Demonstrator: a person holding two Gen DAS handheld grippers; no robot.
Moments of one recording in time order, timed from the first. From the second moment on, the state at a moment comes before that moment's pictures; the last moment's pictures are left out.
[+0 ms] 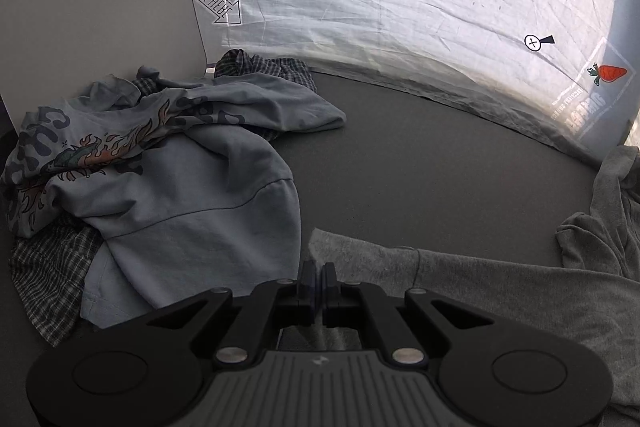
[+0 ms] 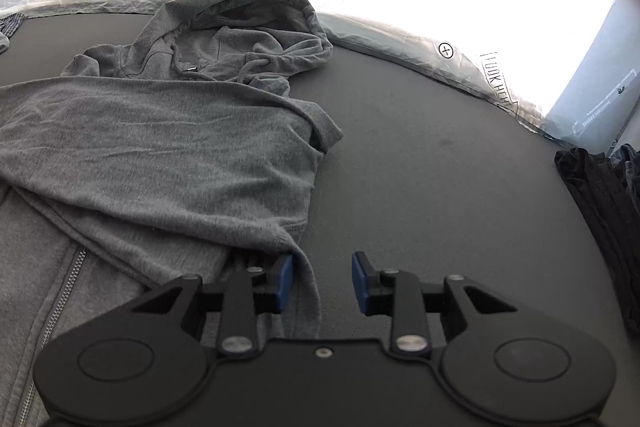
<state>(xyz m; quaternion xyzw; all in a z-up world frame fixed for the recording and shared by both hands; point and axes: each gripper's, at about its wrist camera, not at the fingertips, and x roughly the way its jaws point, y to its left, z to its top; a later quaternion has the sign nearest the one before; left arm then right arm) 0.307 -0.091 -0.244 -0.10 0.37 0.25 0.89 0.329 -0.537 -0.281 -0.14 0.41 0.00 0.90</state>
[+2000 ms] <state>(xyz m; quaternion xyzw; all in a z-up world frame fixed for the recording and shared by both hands) 0.296 -0.082 -0.281 -0.19 0.44 0.23 0.85 0.411 -0.614 -0.253 0.23 0.40 0.00 0.89</state>
